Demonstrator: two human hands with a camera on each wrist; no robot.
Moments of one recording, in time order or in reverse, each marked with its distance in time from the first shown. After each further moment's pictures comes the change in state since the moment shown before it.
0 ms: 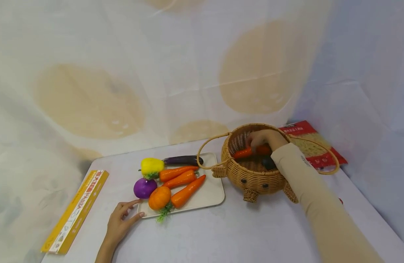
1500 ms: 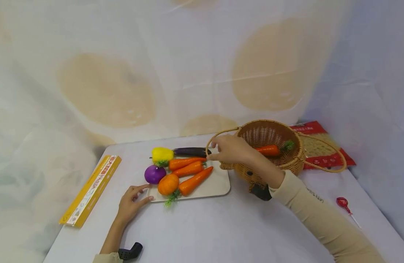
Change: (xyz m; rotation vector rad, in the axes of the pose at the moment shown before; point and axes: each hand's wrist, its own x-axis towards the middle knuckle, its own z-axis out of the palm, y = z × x) left_hand 0.022 -0.002 0.005 -0.036 0.005 0.013; right_hand -0.039 -0.172 0.042 -0.146 0.432 -0.243
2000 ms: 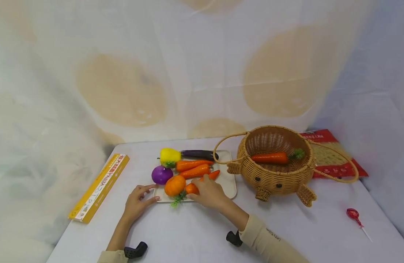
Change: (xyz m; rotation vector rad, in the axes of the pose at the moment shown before) left_hand 0.008 0.010 0.022 -0.025 -0.027 0.008; right_hand 0.007 -0.024 0.162 0.110 0.063 0.077
